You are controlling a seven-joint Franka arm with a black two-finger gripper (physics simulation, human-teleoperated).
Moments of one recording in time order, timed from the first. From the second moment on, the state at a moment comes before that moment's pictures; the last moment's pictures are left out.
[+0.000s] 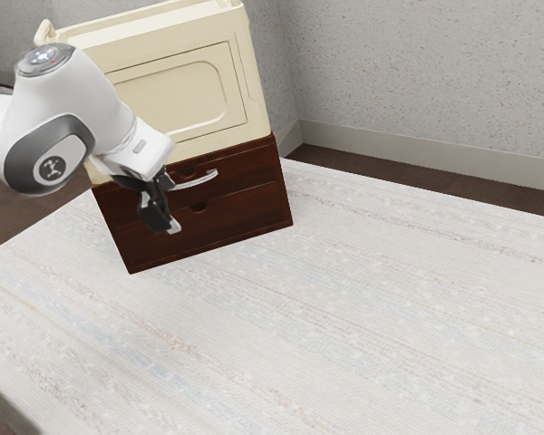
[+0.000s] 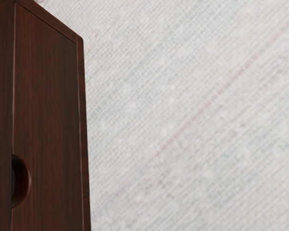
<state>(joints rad) -1.32 -0.48 1.33 -1.82 0.65 2.04 0.64</state>
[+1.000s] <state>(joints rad) -1.56 -0.48 1.58 -1.73 0.84 2.10 0.66</state>
